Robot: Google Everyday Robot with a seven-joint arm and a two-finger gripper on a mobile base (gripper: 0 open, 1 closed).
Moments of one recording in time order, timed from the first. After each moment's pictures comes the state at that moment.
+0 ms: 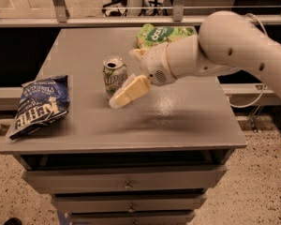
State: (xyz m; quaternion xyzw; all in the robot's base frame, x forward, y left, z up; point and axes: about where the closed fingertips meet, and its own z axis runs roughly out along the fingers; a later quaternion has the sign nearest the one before) arm 0.560 0.034 0.898 -0.54 0.67 0.28 0.43
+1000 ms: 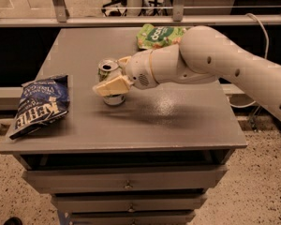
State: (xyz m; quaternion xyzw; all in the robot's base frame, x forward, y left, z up) arm 0.574 0.075 0.884 -0.51 0.66 0.32 0.45
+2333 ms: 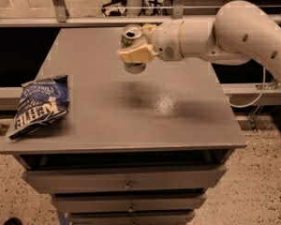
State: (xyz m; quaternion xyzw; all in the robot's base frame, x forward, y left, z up) arm 0.624 0.011 0.954 -0.49 0.63 0.27 0.54
